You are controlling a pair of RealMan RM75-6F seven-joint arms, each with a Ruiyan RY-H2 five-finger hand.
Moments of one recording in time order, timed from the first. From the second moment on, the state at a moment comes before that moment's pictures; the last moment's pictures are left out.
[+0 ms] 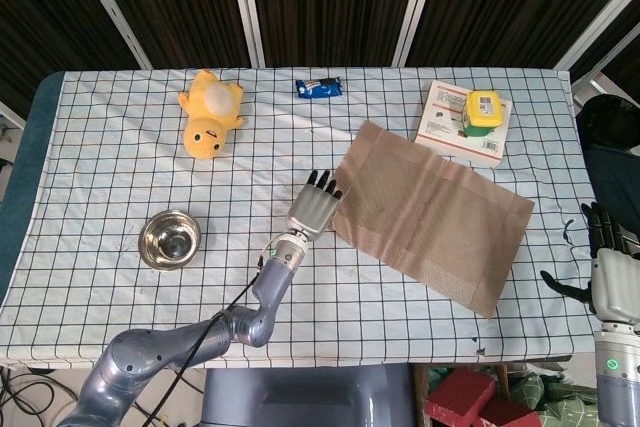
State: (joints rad) left arm -1.23 -2.16 -0.33 -0.77 0.86 0.88 0.83; right arm 0.13 -1.17 0.21 -1.66 -1.24 1.43 0.04
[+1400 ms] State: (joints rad) left arm -1.07 -1.95 -0.26 -0.94 1.05 0.98 0.72; right arm 0.12 -1.16 0.21 -1.67 -1.24 1.41 0.04
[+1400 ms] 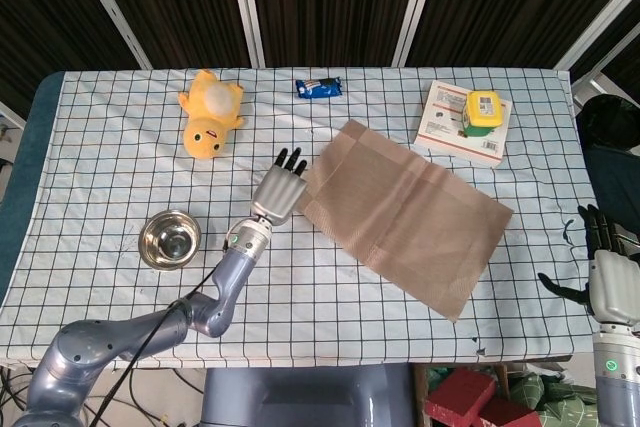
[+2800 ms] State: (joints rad) left arm -0.84 -1.39 0.07 -2.06 1.09 1.08 1.02; right arm 0.12 -1.16 0.22 -1.68 -1.23 1.41 0.08
